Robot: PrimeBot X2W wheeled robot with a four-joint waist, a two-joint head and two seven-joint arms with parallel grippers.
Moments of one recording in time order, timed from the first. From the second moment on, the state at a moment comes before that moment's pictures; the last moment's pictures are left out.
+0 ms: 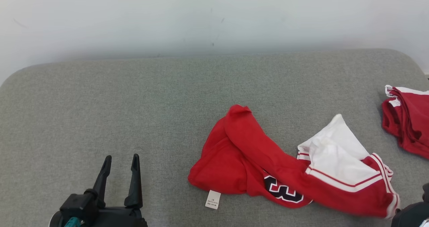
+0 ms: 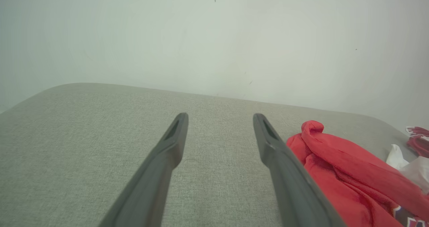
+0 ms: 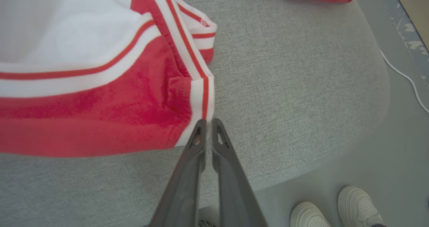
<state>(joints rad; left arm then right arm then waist) -0.08 0.05 -0.07 0.15 -0.23 -0.04 -0.26 0.04 -0.12 -0.34 0.03 0.08 0.13 0.72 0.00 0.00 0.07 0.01</state>
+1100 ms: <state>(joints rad) 0.02 0.05 0.01 0.19 -0.21 -0.04 -0.26 0.04 -0.08 0.00 0.12 0.07 0.13 -0.14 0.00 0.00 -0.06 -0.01</state>
